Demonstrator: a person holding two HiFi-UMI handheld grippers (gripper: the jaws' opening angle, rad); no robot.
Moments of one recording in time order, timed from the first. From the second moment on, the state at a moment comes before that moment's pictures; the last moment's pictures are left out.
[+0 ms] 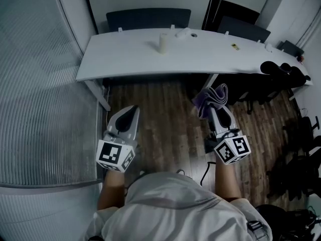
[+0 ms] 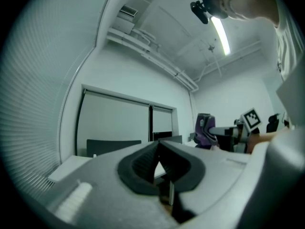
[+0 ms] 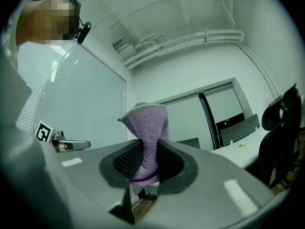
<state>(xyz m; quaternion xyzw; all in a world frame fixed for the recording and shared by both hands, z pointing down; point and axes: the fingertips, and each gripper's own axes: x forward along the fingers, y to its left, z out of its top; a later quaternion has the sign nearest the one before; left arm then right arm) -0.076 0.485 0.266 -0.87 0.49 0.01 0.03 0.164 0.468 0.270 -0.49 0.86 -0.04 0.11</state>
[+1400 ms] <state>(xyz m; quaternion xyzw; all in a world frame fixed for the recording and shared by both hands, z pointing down) -0.162 0.329 0.303 -0.87 0.49 -0.01 0.01 0.083 0.291 0.326 -0.48 0.87 -0.11 0.09</state>
